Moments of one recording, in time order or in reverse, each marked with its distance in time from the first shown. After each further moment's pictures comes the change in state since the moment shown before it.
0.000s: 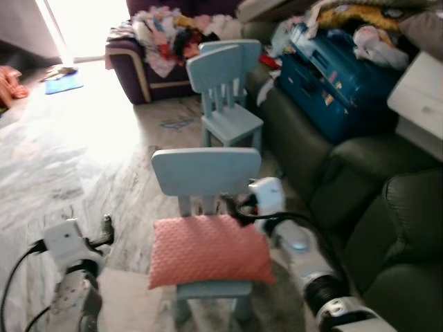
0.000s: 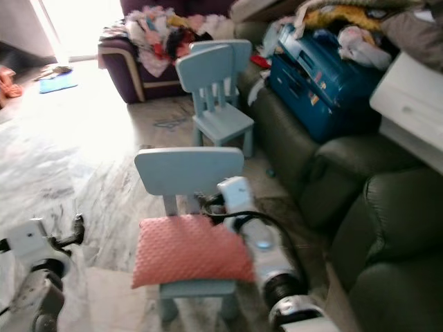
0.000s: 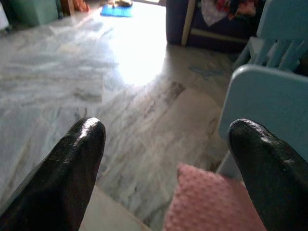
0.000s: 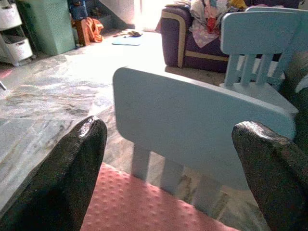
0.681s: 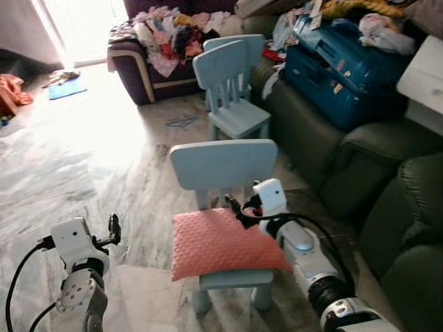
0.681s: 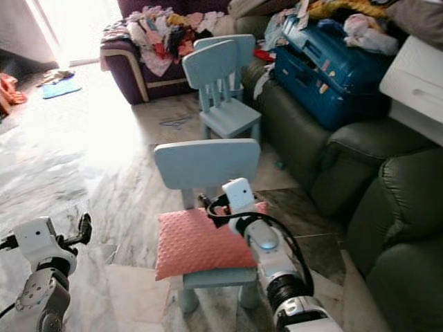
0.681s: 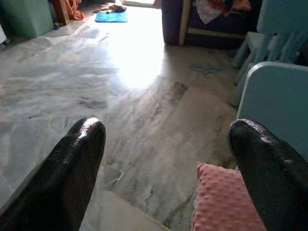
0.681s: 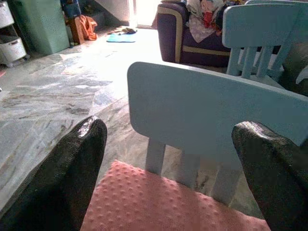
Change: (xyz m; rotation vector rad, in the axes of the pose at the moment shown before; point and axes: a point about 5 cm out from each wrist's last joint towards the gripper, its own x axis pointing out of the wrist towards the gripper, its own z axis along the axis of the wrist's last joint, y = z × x) left arm -0.001 -0.006 -0.004 0.035 -0.002 -0.025; right arm -0.005 -0.009 -0.004 -0.005 0.017 -0.024
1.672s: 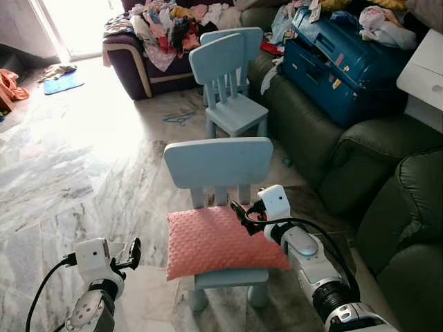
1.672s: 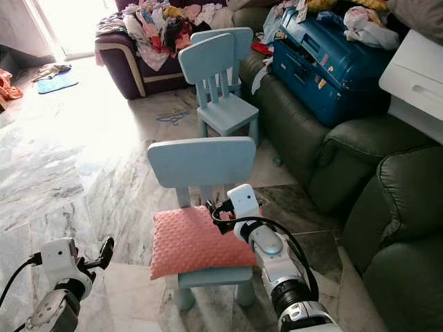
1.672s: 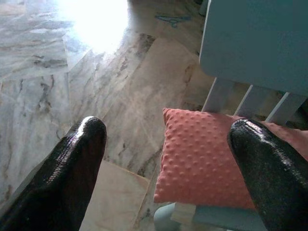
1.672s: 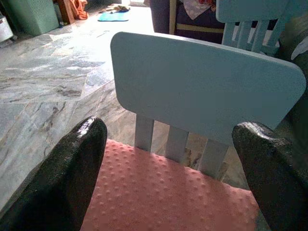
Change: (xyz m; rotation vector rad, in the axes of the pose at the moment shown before) left arm -0.016 -0.005 -0.043 0.005 0.166 -0.164; right arm -0.007 -0.002 -0.012 -0.004 0.063 -0.016
